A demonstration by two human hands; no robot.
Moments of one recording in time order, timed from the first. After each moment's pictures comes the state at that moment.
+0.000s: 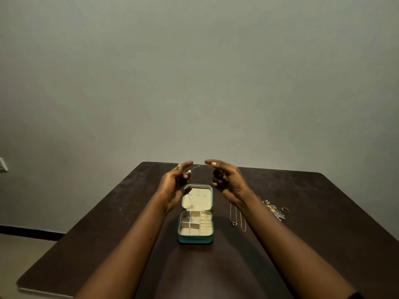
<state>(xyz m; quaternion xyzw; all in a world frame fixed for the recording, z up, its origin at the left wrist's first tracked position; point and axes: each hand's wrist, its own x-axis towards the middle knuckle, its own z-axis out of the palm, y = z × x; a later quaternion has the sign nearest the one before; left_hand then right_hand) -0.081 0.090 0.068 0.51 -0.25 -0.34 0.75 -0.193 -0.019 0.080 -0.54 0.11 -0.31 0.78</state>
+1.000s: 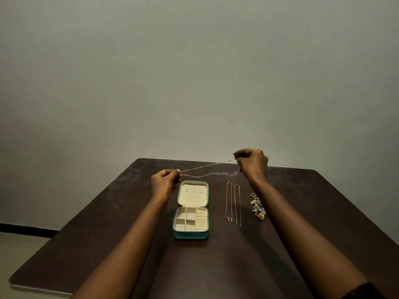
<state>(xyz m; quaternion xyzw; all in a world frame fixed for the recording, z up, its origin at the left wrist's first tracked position) -0.073 0.087 0.044 0.63 -0.20 -0.14 0.73 -0.214 -0.080 0.091 -0.73 0.37 -0.47 0.34</state>
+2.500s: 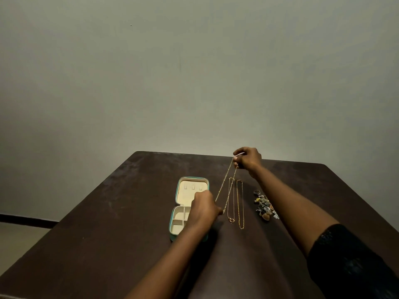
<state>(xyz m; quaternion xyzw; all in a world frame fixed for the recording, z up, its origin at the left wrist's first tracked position) -0.140 0.026 0.005 0.88 -0.36 -0.11 0.30 -0.162 -0.179 0.046 -0.72 0.35 -0.34 0.49</state>
